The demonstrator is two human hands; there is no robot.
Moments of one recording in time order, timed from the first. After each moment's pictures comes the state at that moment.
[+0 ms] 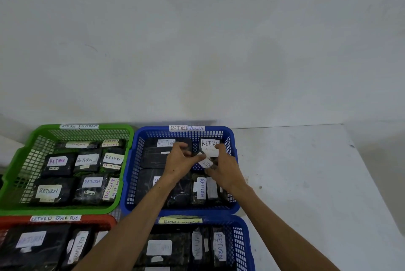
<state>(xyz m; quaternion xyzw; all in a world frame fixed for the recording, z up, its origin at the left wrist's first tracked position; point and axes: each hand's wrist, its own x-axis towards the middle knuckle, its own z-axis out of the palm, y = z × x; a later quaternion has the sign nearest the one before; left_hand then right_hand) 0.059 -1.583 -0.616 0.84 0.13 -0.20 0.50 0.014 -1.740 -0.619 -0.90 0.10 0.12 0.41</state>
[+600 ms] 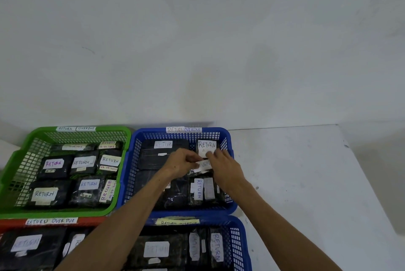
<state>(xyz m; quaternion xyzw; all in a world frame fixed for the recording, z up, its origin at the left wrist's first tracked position) 0.074 -1.578 -0.621 0.86 -0.07 -0.32 0.38 0.014 -1.750 -0.617 -0.98 -0.06 0.11 0.12</state>
